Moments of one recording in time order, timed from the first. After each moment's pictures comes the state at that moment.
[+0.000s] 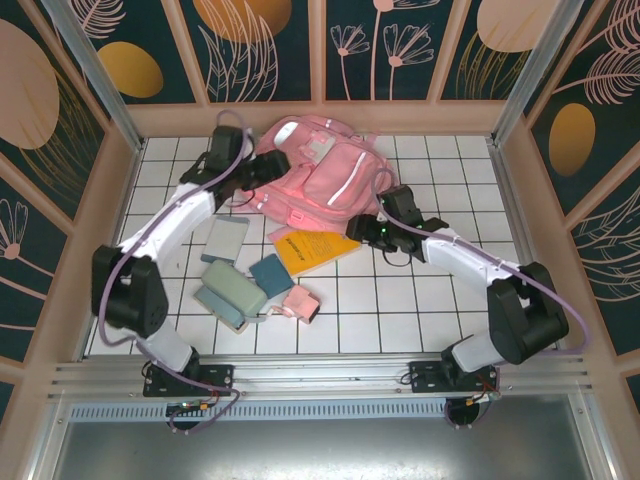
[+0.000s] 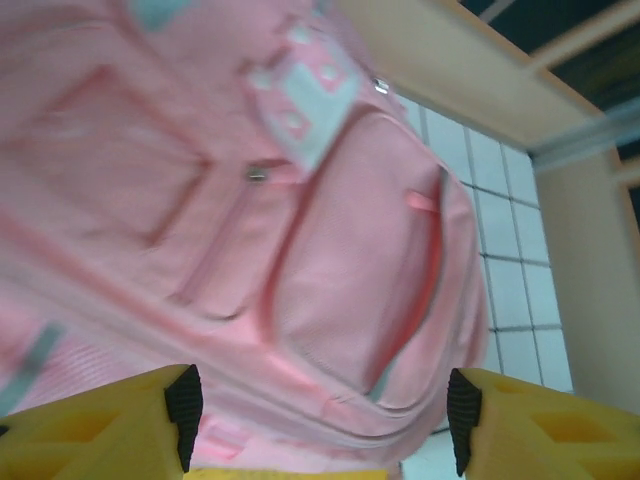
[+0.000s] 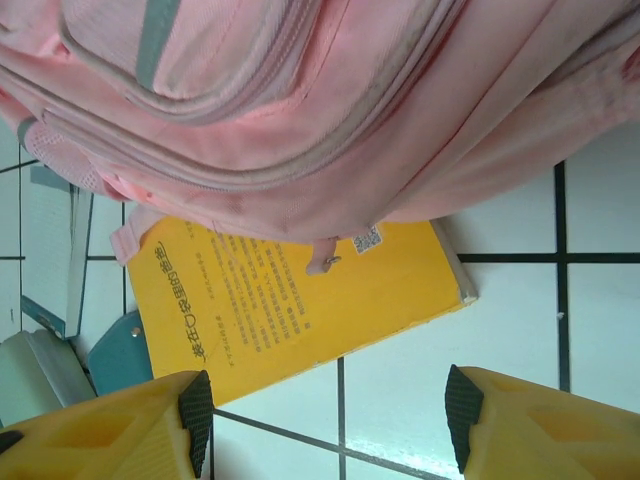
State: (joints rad) left arm -0.32 1.64 1.34 -0.34 0.25 -0.69; right arm 0.49 1.47 0.89 -0.28 -0.24 0.68
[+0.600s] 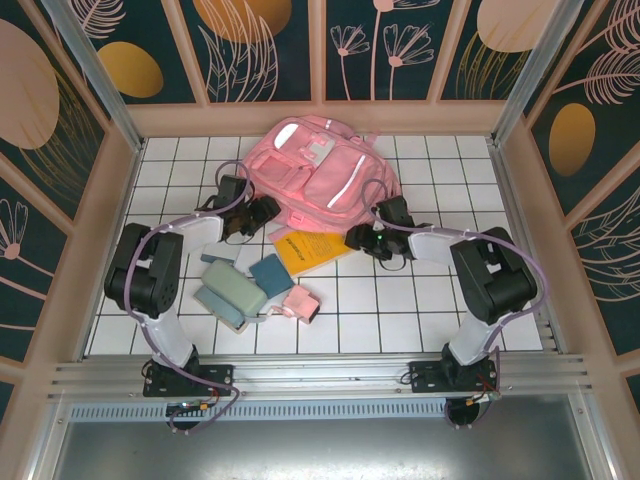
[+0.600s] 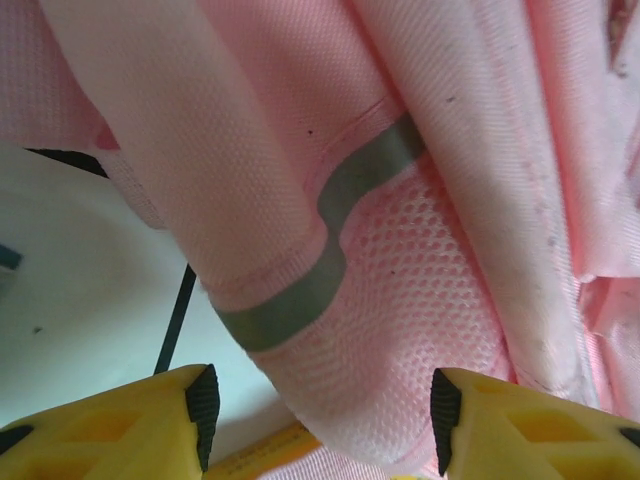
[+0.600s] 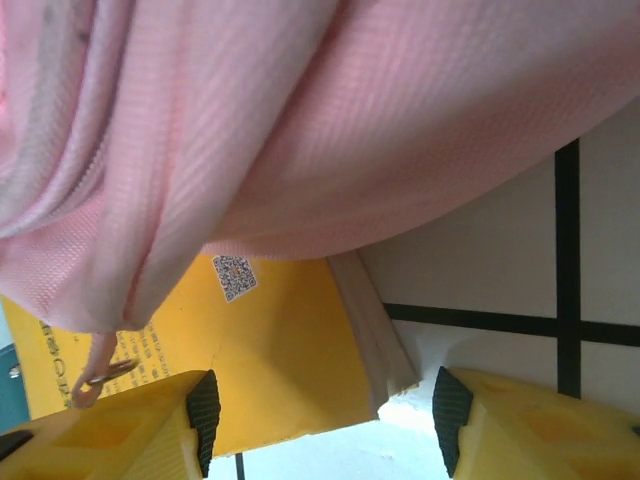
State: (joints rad) left arm -0.28 1.81 1.00 -0.03 0.28 -0.88; right arm 0.43 1.72 0.84 -0.05 -0.36 0.68
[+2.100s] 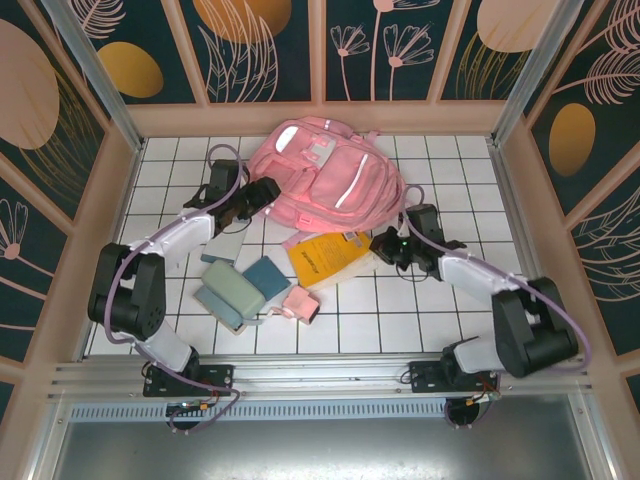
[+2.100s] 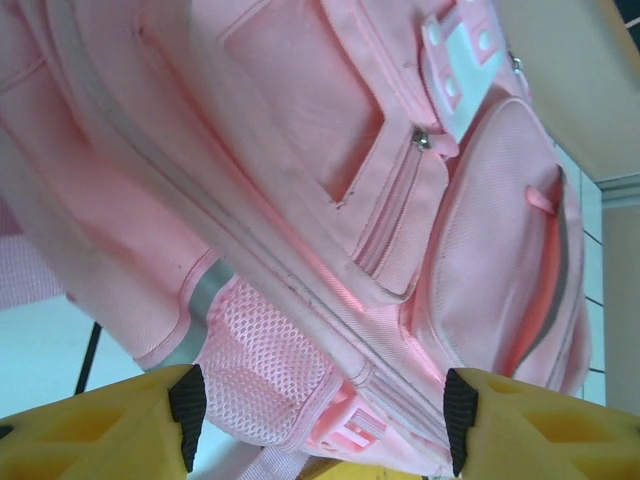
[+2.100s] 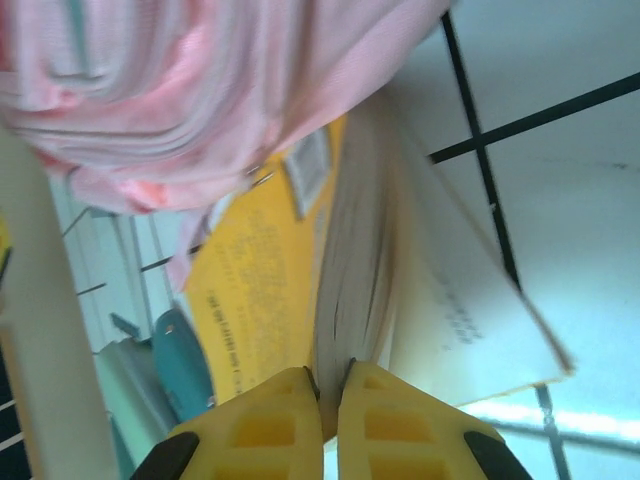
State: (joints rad) left arm -0.30 1.64 1.07 -0.11 0.24 -0.83; right arm 0.35 1.31 0.65 -0.13 -0.44 0.91
